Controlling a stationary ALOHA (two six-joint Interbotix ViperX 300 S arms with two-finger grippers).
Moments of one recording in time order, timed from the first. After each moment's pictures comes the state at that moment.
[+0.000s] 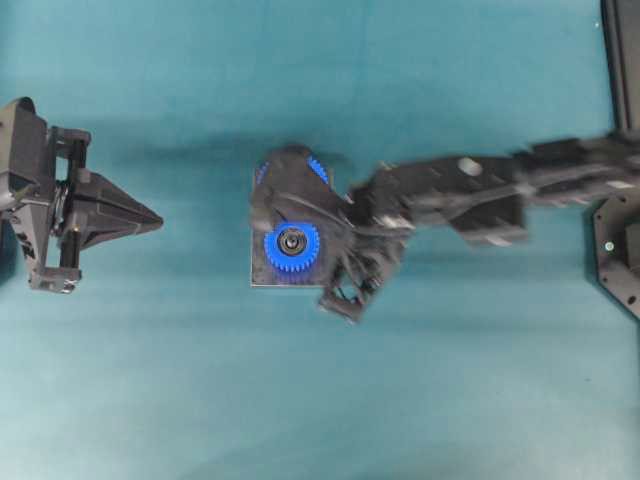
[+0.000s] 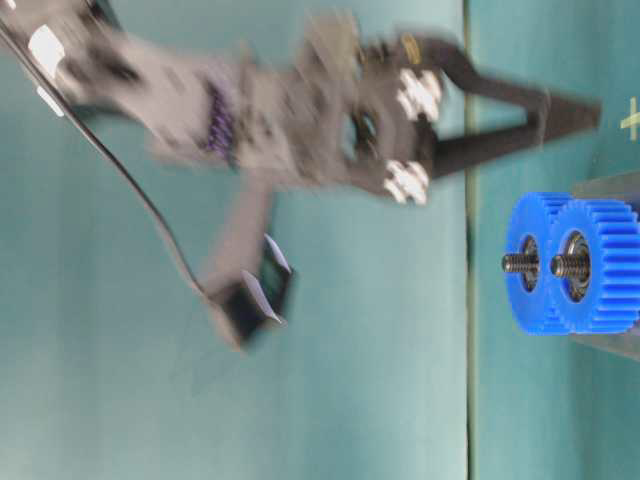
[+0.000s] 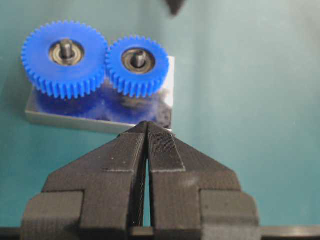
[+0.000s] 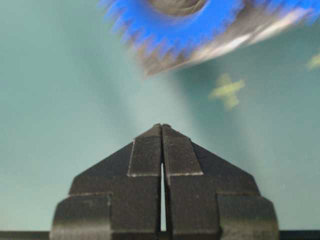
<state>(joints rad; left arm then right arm) -0.02 -0.66 1.12 0.01 -0.06 -0.16 0.05 0.15 0.23 0.08 0.98 0.42</state>
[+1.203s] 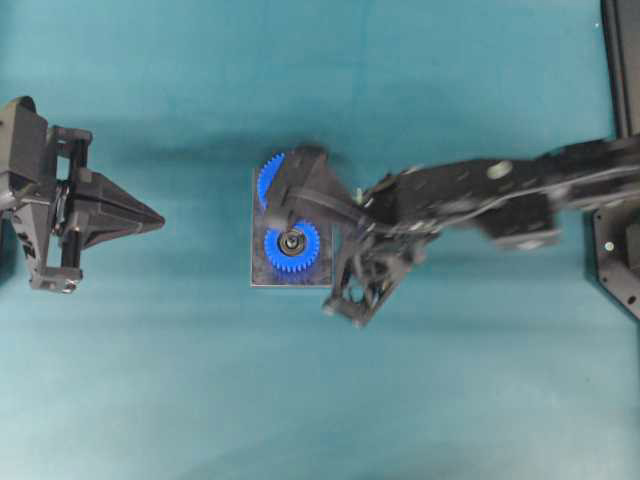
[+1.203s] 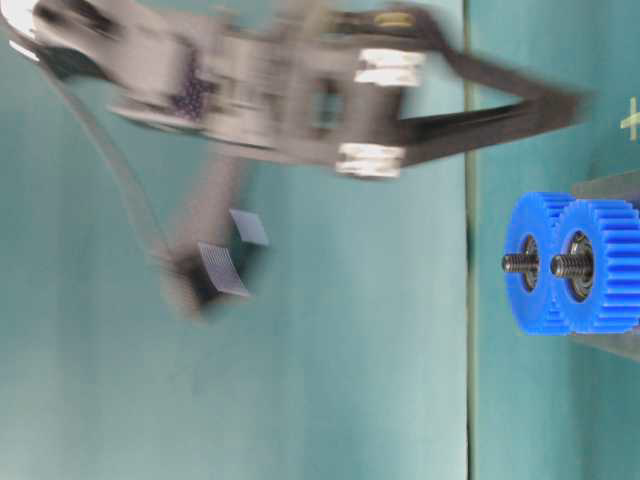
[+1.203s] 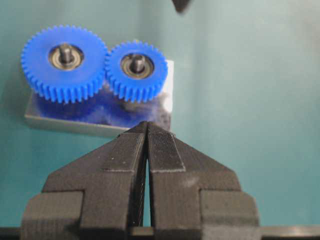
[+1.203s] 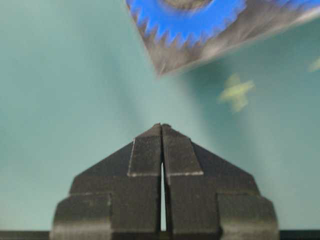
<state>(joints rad) -0.02 -0.66 1.11 0.01 -0.06 -0.16 0.05 0.07 0.31 0.05 0.88 0.44</state>
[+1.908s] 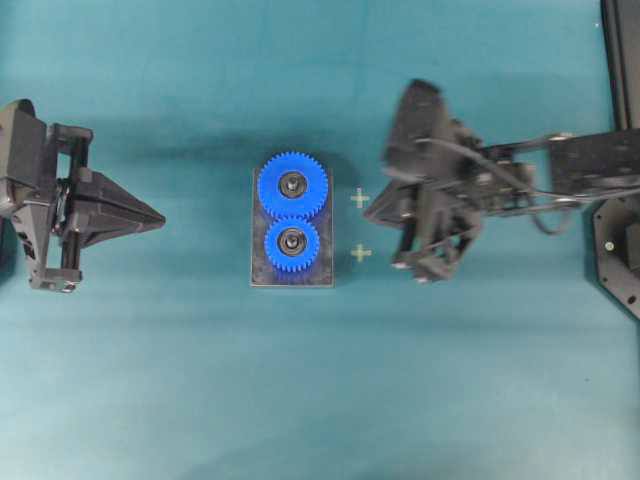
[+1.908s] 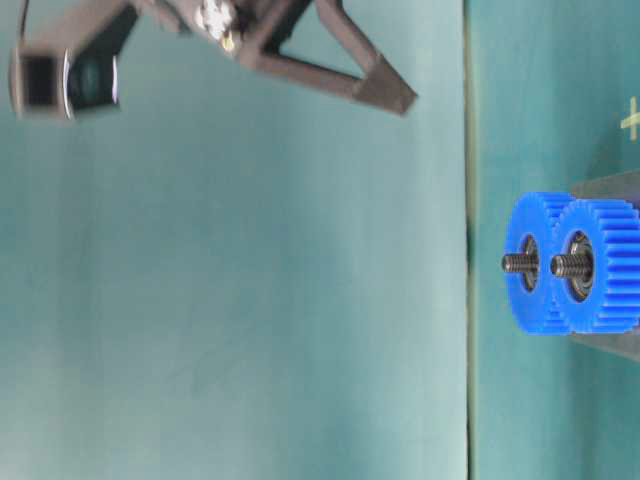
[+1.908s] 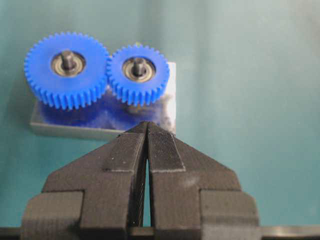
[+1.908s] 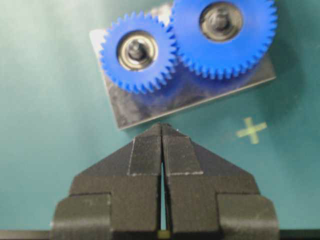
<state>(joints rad) -0.02 -0.66 1.11 0.01 -0.06 -0.10 0.01 -0.31 0.74 -0.12 0.36 0.43</state>
